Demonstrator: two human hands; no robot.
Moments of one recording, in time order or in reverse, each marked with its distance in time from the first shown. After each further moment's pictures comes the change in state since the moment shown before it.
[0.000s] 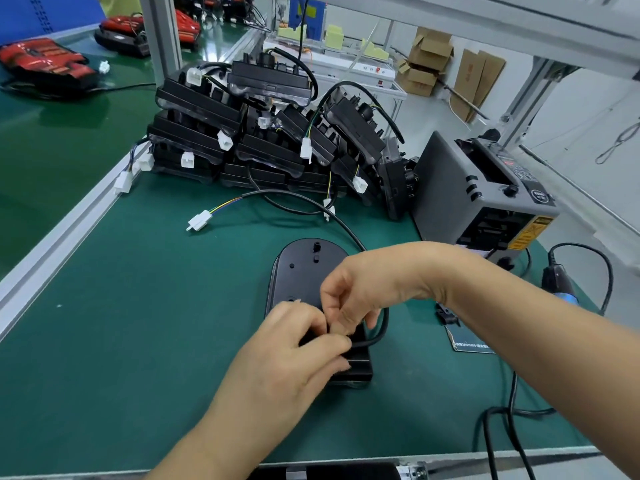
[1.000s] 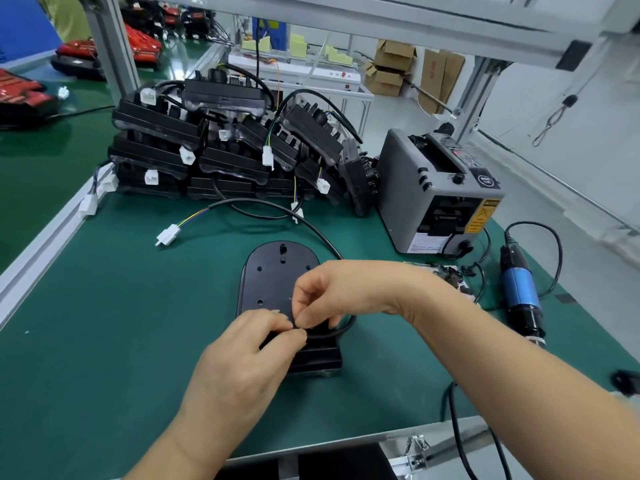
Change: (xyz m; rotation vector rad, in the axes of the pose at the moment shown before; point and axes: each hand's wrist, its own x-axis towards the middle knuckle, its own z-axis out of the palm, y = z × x) left_hand -0.005 0.002 -0.001 0.162 0.102 0.080; right_hand -0.013 0.018 0.028 0.210 0.247 -0.120
